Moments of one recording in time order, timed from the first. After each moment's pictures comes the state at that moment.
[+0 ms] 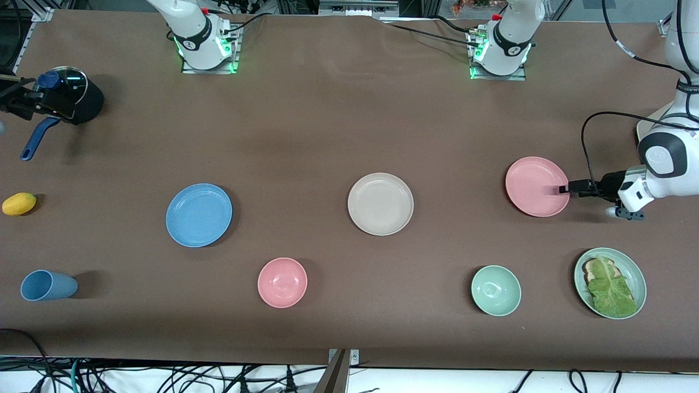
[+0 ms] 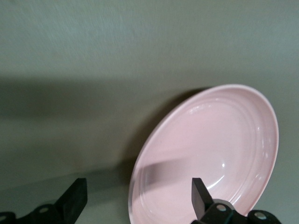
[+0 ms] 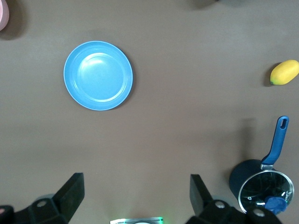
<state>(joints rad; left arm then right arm) 0.43 0.55 -0.01 -1.94 -0.36 2.10 0.68 -0.04 -0.05 -0.04 -1.68 -0.03 1.55 0.00</state>
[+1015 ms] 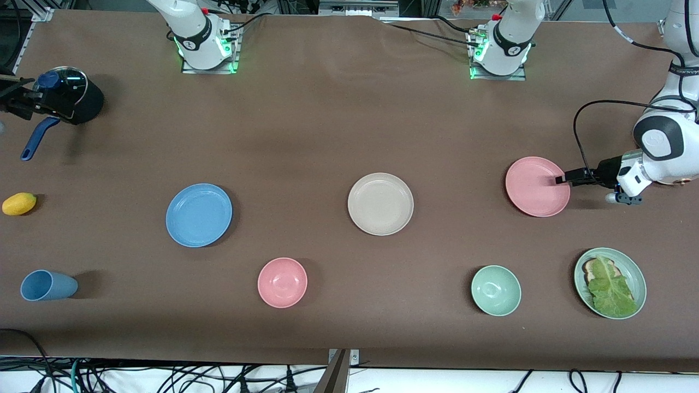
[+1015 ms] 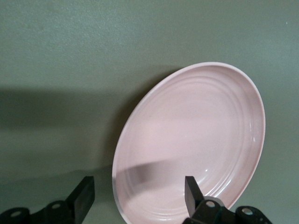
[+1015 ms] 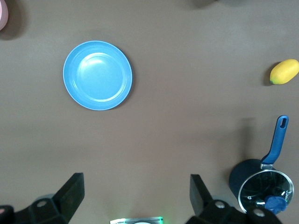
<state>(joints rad) 0.44 0.45 -0.01 -2.09 -0.45 2.18 0.69 -0.04 -0.05 -0.05 -1.68 -0.03 1.55 0.00</state>
